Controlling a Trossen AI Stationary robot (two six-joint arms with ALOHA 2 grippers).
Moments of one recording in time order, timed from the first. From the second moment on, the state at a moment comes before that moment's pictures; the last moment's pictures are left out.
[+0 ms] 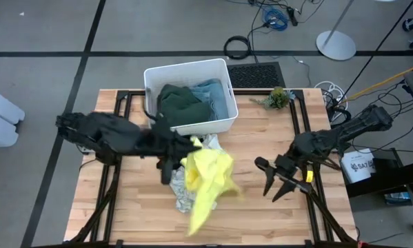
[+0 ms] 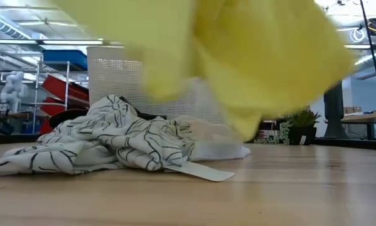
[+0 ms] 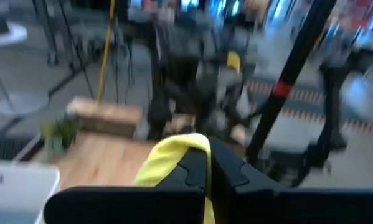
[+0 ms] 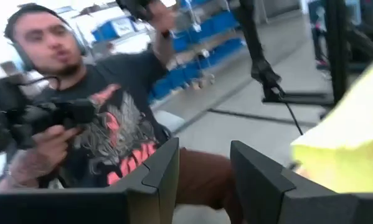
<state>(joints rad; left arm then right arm) -0.42 1.57 2.15 -0.82 -0.44 -0.28 0.37 0.94 0.71 0.22 -0.56 0.37</state>
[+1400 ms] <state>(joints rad) -0.33 1.61 2.19 -1.12 -0.54 -0.44 0.29 1.24 0.71 -0.54 0.52 -0.28</state>
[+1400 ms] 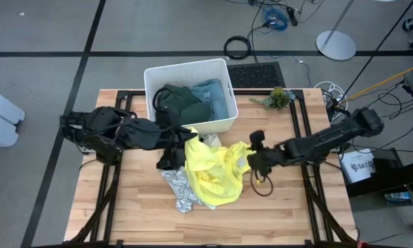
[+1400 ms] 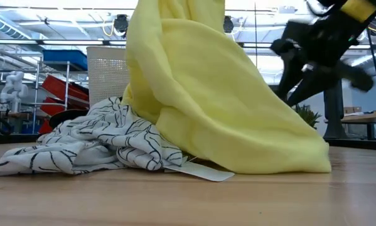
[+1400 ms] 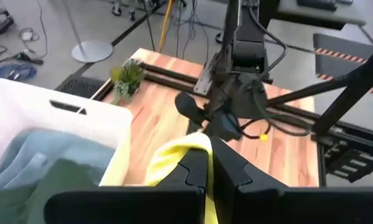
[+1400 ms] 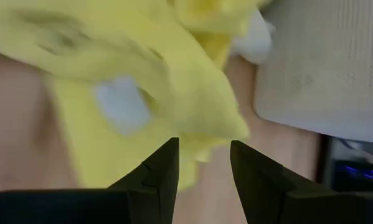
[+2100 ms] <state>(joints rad) -0.33 1.61 2.19 -1.20 -0.52 -0.43 0.24 1.38 0.71 -0.26 0.57 -0.60</state>
